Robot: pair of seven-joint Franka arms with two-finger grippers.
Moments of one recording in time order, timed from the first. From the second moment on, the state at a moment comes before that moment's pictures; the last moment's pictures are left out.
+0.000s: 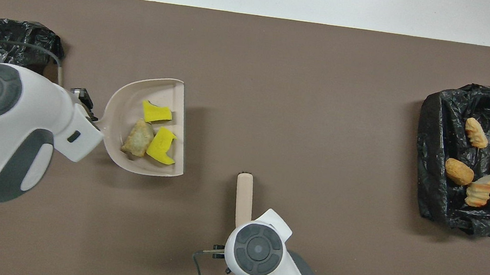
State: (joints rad) left arm -0.17 -0.04 -0.04 -2.07 0.11 2.07 1.23; right arm 0.80 0.00 0.03 -2.29 0.20 2.15 0.68
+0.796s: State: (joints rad) left arm 0.33 -0.02 -0.03 -1.88 0.11 2.00 1.66; right arm 0.87 0.03 0.03 -2.27 0.20 2.14 0.74
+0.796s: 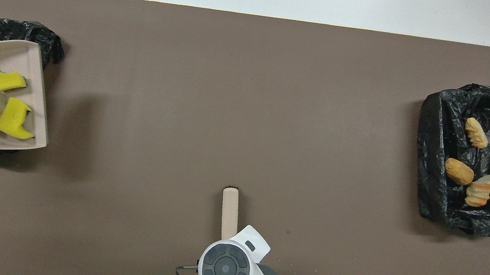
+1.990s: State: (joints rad) left arm 0.38 0.18 -0.04 -1.67 0.77 1.99 1.48; right arm 0.44 -0.01 0.00 -1.78 0.10 1.62 0.29
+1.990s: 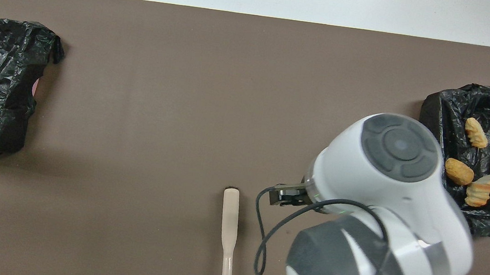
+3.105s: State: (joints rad) left arm 0.19 0.17 -0.05 -1.60 0.88 1.71 1.36; right arm 0.03 -0.02 -0.01 -1.63 0.01 1.58 -0.09
